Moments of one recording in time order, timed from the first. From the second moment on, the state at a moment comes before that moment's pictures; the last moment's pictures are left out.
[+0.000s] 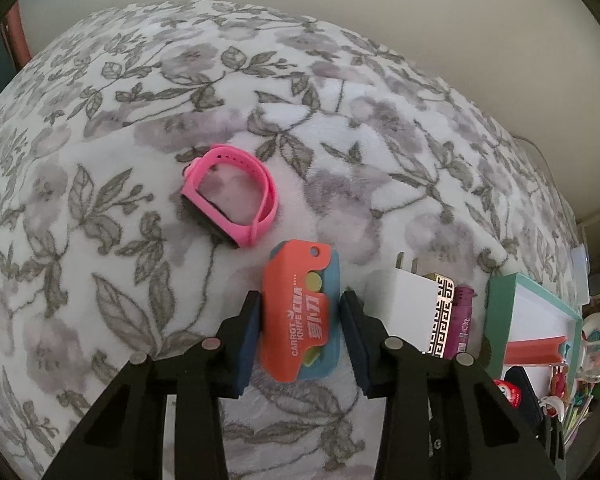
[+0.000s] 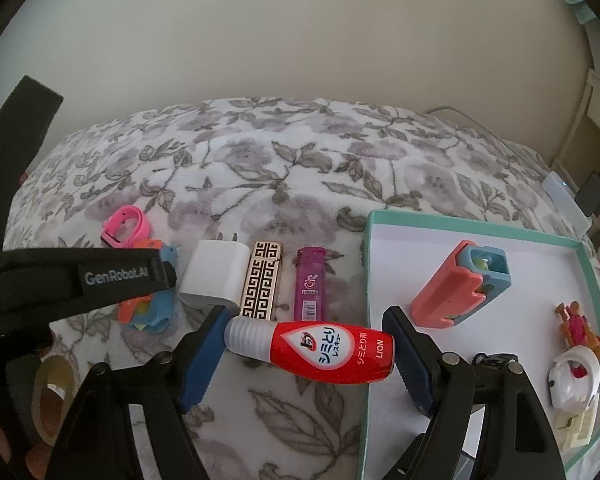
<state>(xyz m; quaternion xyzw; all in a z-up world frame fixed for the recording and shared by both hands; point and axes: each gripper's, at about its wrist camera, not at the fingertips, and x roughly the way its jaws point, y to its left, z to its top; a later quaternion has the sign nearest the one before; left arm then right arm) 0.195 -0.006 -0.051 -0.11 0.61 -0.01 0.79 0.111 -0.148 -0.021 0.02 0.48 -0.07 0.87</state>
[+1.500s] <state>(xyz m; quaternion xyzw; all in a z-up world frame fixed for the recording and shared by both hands) 0.118 -0.086 0.081 -0.10 0.53 -0.06 0.84 0.040 -0.293 0.046 0.14 0.47 -0.16 0.86</state>
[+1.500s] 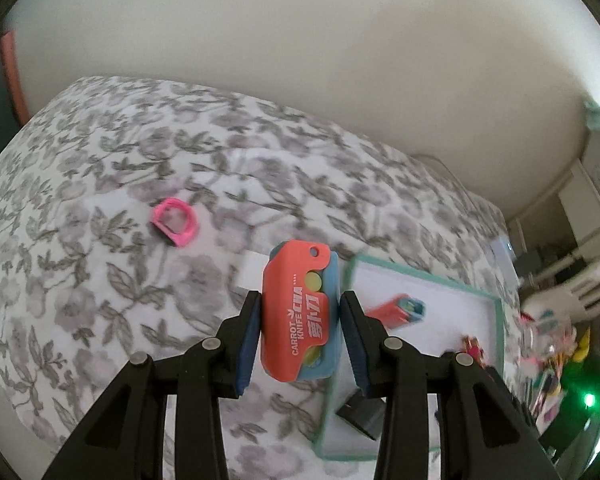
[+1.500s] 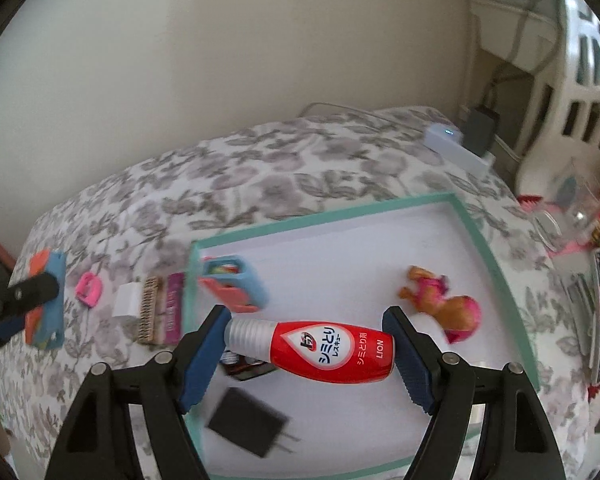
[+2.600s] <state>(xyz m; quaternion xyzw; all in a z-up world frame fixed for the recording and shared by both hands) 0.112 -0.254 0.026 0.01 0.57 -0.16 0.81 0.035 -0.420 0.010 0.19 0.47 -0.23 0.83</state>
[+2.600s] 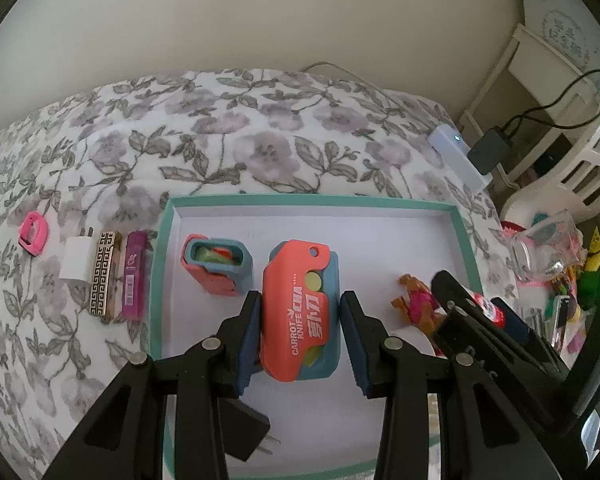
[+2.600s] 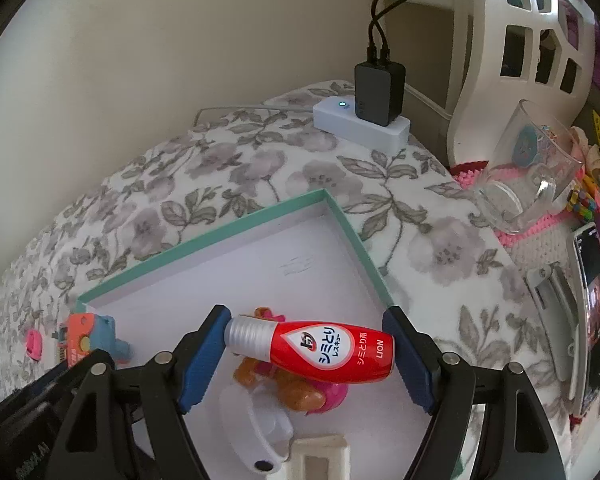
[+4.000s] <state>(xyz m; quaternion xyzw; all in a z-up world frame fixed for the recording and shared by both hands) 0.124 -0.250 0.038 0.01 0.56 -0.15 0.82 0.047 -0.418 0.029 0.17 0.48 -0.22 0.83</state>
